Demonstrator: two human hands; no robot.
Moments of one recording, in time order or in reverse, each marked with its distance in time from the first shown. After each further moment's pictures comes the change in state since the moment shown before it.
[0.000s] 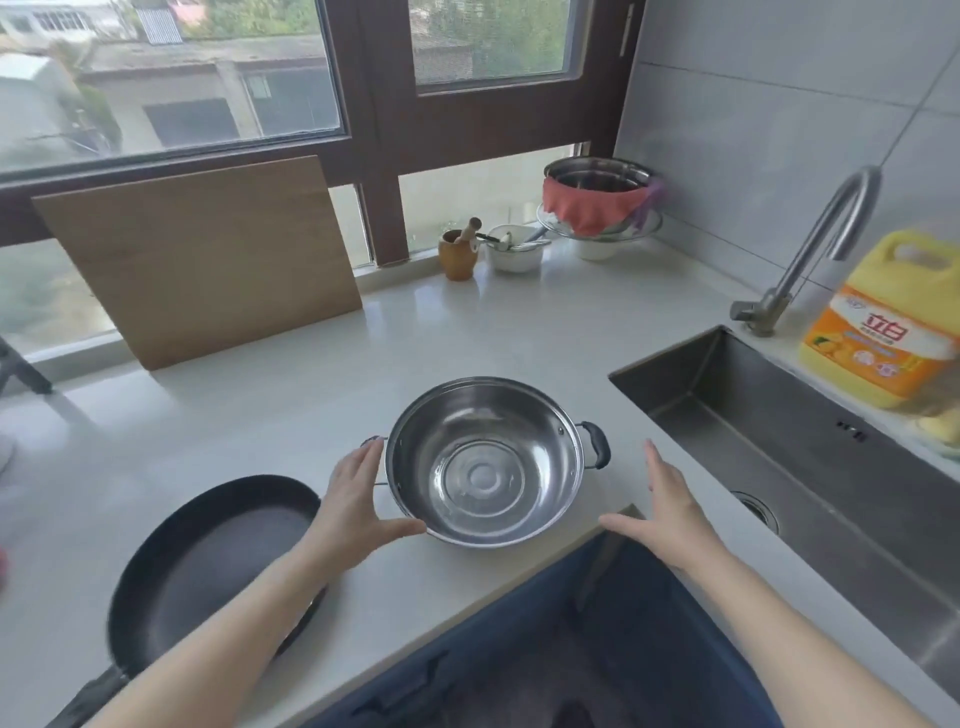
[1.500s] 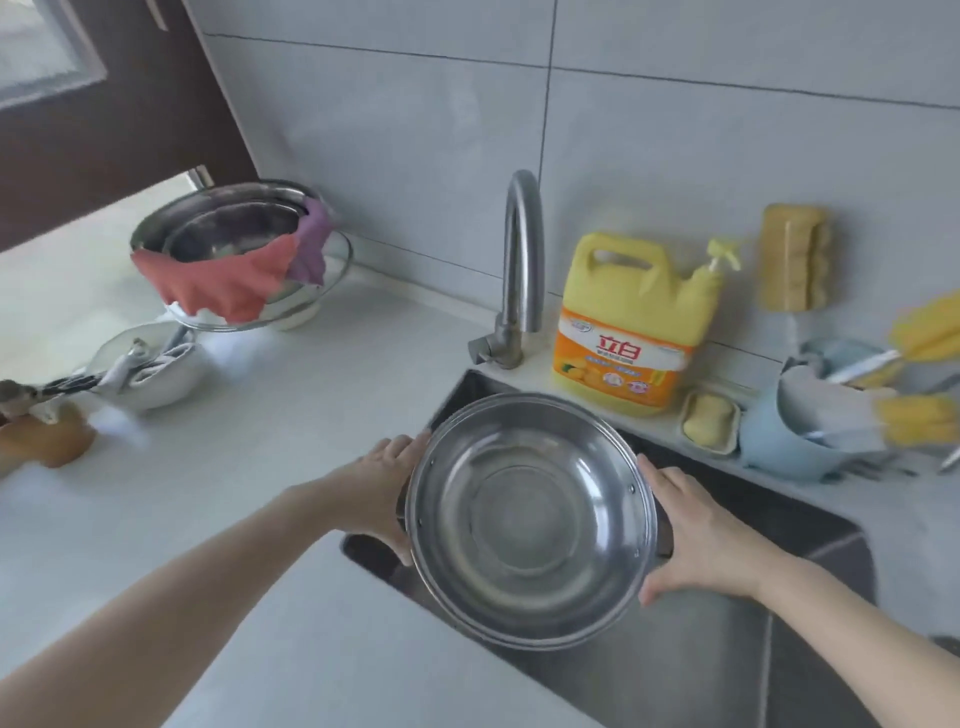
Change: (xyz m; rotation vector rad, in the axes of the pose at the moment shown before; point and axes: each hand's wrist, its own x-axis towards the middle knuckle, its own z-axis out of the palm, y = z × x) left_hand 0.392 0.337 0.223 0.523 -0.762 0.695; right_hand 0.114 0.216 -0.249 -0.126 -0.009 0.293
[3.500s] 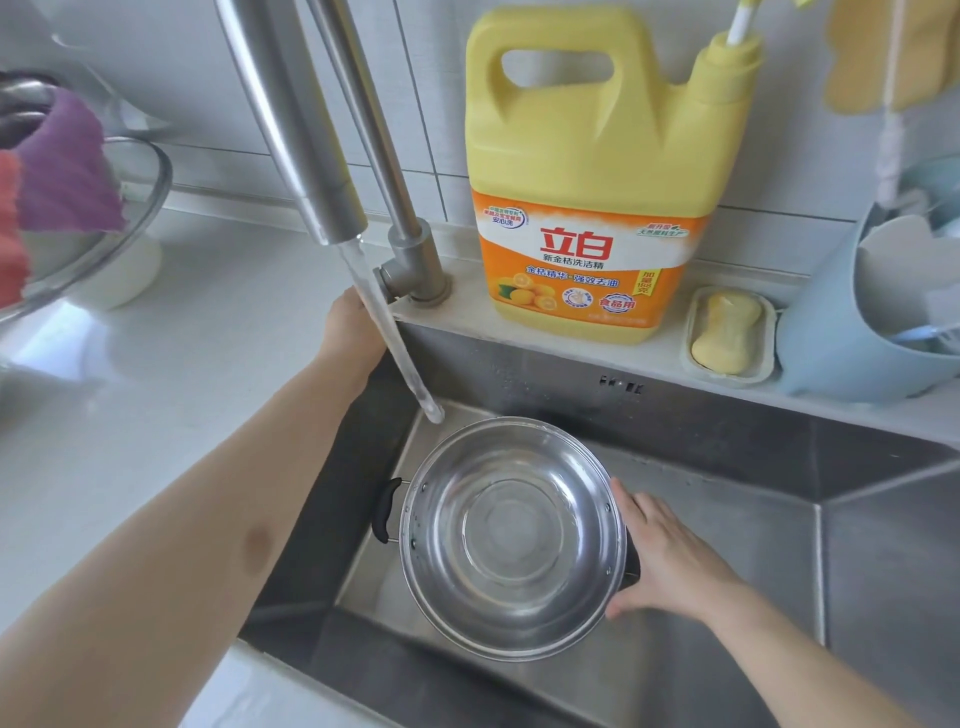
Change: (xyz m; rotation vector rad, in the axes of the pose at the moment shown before) left_hand 0.233 0.022 -0.007 -1.035 0.611 -0.370; right_hand 0.094 0.118 0.159 0.033 -0.039 0.120
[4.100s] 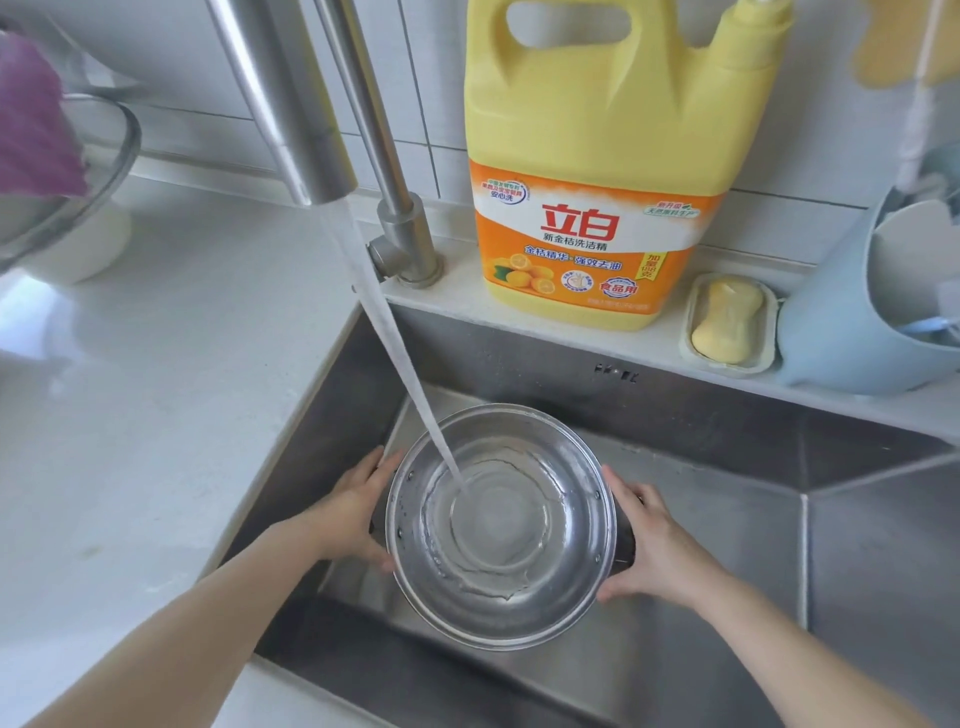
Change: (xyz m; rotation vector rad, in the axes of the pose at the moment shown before) left_hand -0.078 -0.180 -0.036 0.944 -0.823 0.022; right_hand 0.005 0.014 0.013 0.285 -0.057 0.065
